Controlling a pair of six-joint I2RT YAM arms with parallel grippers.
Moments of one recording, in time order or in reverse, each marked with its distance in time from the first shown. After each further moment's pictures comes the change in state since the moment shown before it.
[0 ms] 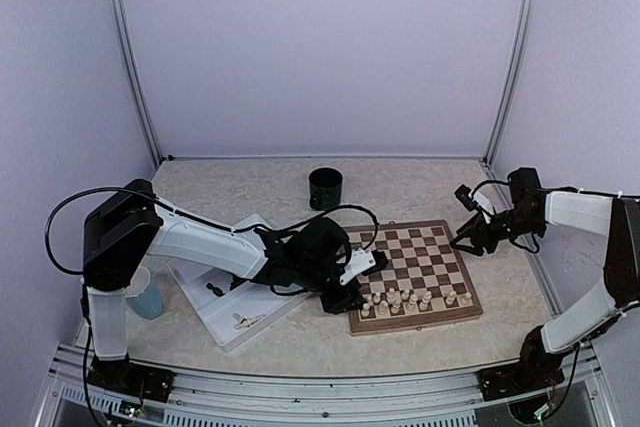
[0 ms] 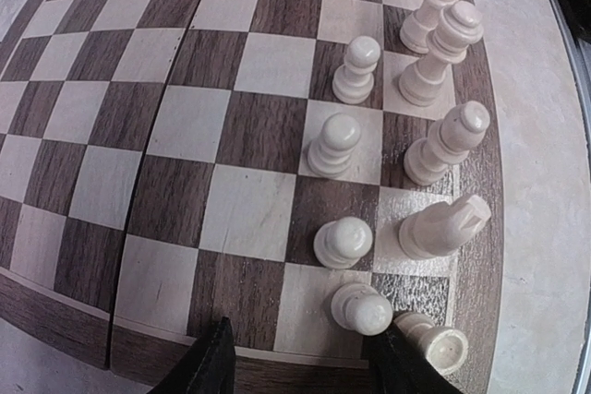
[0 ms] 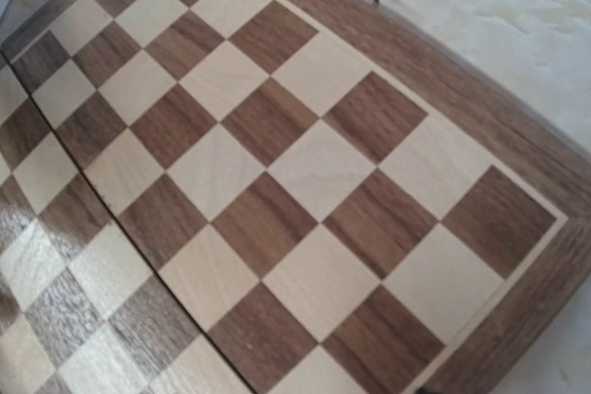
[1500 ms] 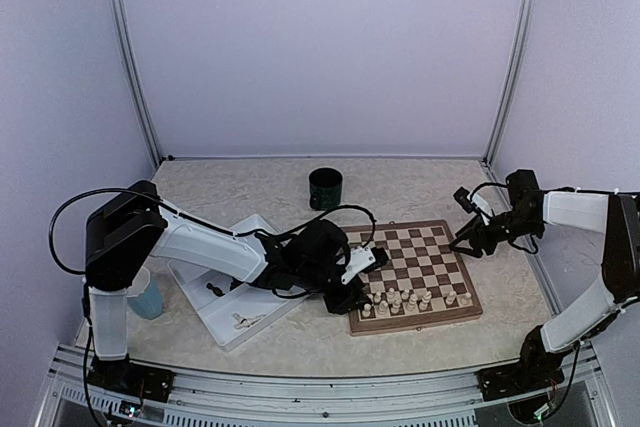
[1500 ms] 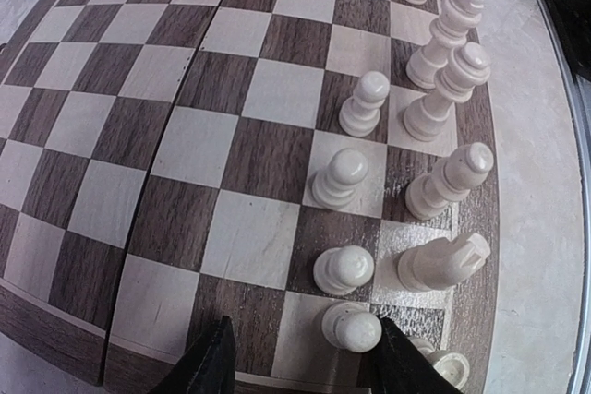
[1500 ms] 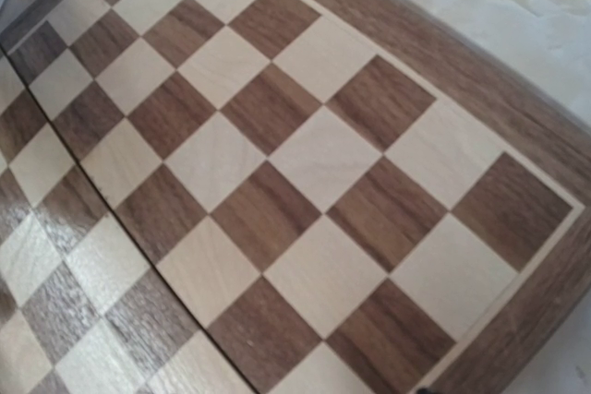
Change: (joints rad) left arm 0.003 0.013 -0.029 0.106 0.010 -0.083; right arm 0.000 0.027 0.000 0.000 -0.004 -0.001
